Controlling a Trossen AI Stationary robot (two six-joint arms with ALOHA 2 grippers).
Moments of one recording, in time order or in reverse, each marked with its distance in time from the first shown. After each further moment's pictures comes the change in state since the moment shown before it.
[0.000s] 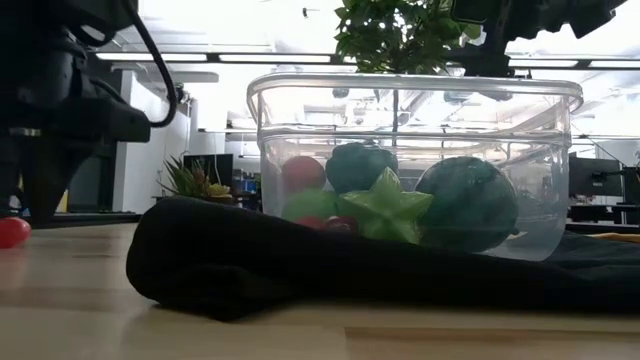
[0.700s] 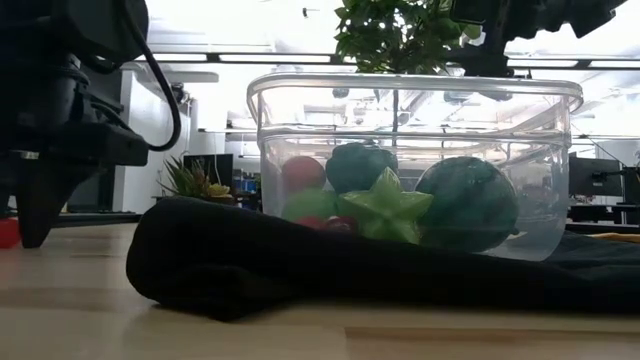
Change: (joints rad) left arm 0.035 0.014 -0.076 0.114 0.071 0.049; right arm 0.000 0.000 0.000 0.005 0.018 0.011
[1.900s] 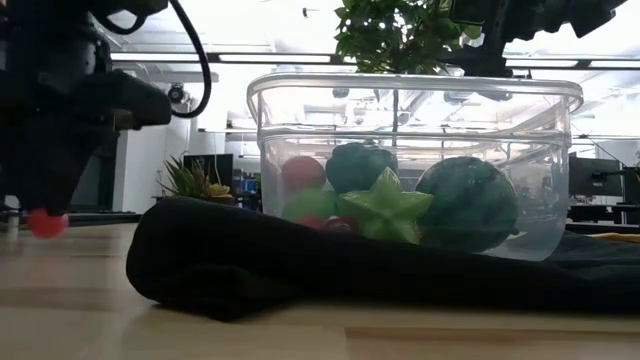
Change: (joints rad) left arm 0.000 0.002 0.130 -0.062 -0.047 0.134; right arm 0.000 0.000 0.000 -0.001 0.021 -0.004
